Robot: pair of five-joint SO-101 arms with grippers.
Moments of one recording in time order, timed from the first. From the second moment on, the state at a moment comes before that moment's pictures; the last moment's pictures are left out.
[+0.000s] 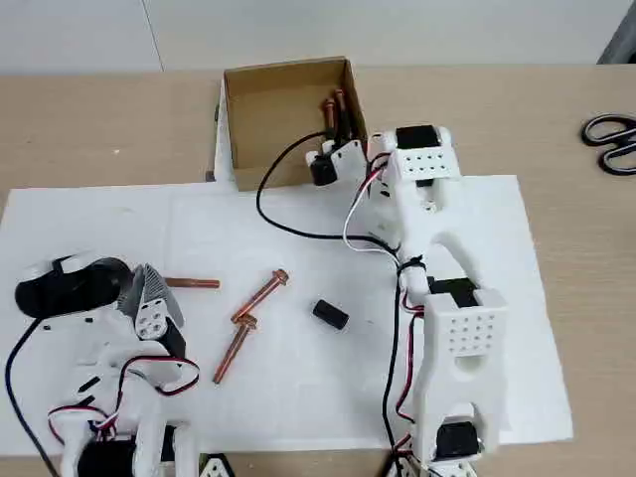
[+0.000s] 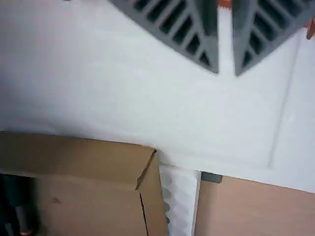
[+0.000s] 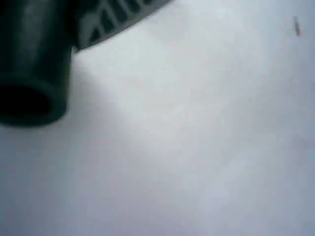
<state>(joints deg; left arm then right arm) -7.3 -103.4 70.2 69.0 17.2 -11.1 37.6 -30.1 93.2 44.5</state>
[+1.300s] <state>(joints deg) -7.3 -96.4 65.8 64.6 17.9 3.9 26.2 -27.0 98.6 25.5</state>
